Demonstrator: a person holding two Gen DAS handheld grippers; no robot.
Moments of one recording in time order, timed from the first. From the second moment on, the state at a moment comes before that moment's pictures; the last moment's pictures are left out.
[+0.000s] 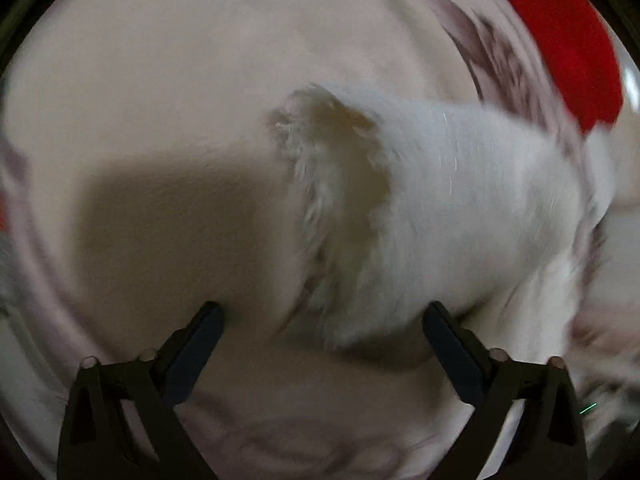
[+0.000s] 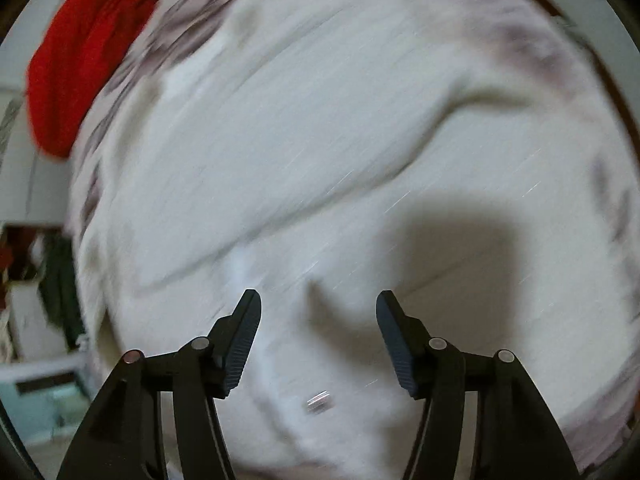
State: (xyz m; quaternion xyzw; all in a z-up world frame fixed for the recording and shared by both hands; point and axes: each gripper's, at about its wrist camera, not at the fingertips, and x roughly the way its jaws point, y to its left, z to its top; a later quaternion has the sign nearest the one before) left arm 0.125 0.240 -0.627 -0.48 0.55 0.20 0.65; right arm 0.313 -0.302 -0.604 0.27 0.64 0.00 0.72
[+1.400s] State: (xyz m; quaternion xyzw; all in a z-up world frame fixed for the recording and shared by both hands) left arm 0.231 0.342 -0.609 -0.62 0.33 0.27 0.66; right arm 0.345 -0.173 -0.626 0.27 0.65 -0.02 0.71
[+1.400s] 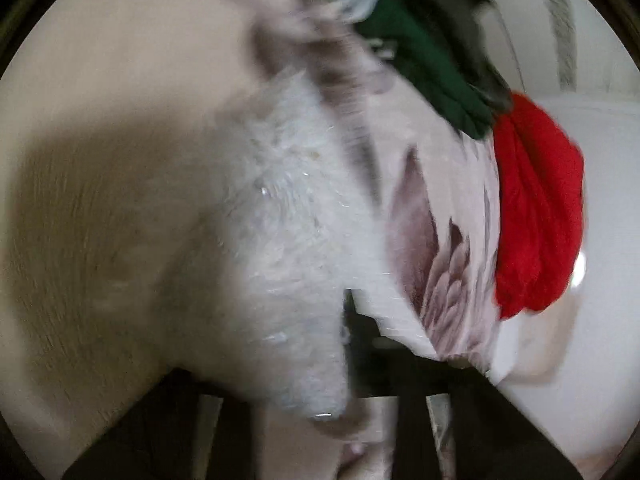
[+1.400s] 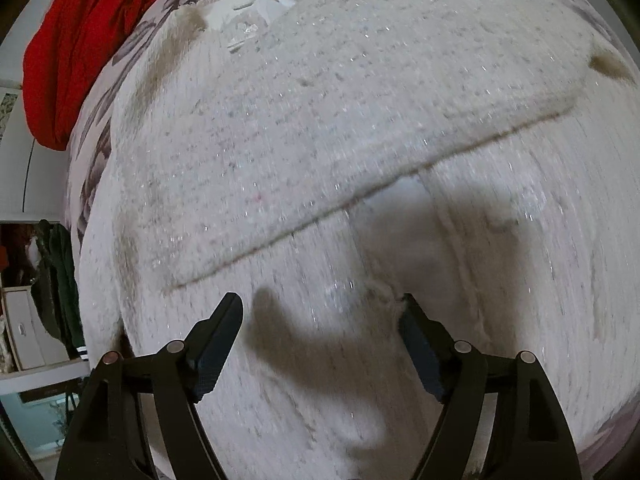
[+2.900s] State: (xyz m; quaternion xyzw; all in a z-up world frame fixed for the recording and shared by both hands) left arm 0.439 -0.092 -0.519 0.01 0.57 0.04 0.82; right arm 0.367 -0.478 -0.572 0.21 0.62 -0.02 0.75
